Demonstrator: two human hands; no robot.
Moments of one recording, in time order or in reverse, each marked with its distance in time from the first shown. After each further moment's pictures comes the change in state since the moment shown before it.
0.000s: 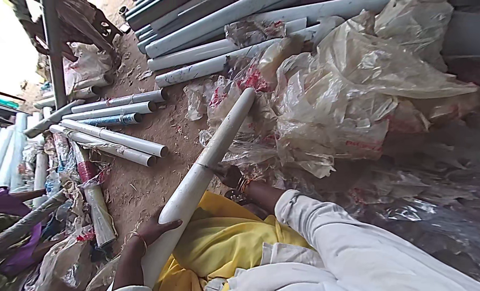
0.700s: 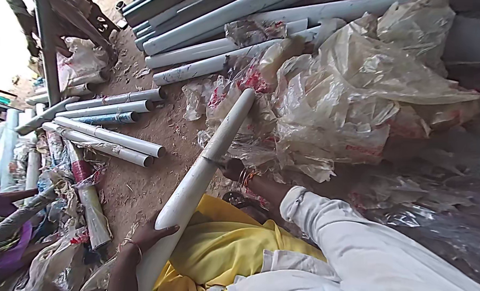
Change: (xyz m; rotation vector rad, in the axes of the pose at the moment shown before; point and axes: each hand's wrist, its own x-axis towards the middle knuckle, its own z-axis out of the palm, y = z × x) left_hand 0.004 0.001 0.000 0.002 -0.011 -0.021; right_hand 0.029 0.012 -0.039 -0.148 -0.094 0.240
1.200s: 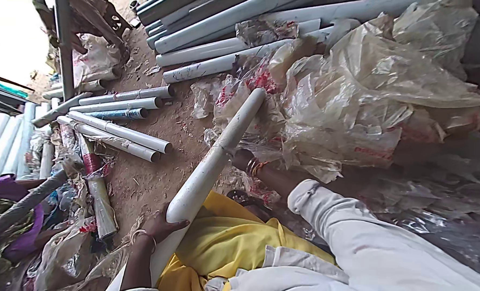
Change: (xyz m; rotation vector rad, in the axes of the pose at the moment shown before) left_hand -0.011 0.015 0.008 0.226 0.047 -0.036; right_hand 0.001 -0.015 -0.027 -0.136 -0.168 0.128
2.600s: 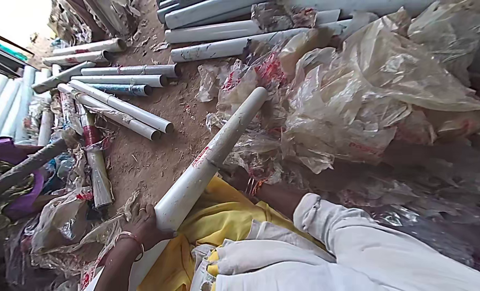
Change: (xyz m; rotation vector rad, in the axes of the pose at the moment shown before) left_hand -0.096 0.000 0.030 0.349 -0.053 -0.173; right_hand -0.094 -0.006 0.079 0.295 0.069 -0.379
